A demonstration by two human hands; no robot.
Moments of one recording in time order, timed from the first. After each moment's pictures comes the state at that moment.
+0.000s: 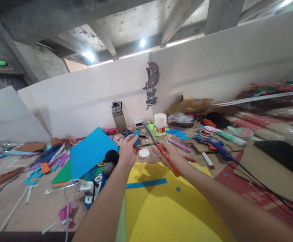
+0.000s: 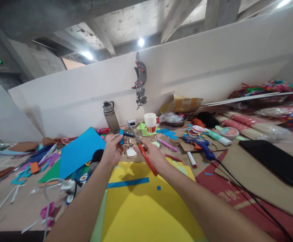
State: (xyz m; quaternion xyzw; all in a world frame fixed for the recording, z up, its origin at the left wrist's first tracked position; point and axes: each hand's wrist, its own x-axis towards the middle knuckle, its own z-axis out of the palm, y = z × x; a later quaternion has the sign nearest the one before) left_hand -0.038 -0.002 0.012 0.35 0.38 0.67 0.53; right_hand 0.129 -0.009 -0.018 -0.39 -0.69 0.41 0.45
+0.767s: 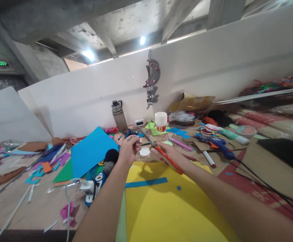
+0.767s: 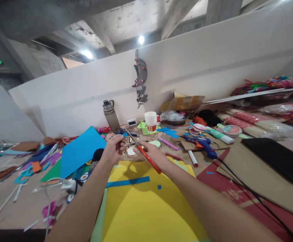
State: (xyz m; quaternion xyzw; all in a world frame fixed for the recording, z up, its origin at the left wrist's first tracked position) left_hand -0.043 0.000 0.010 0.37 0.39 0.64 0.56; right_hand 0.134 -0.004 -0.020 -0.37 -0.72 0.43 0.39
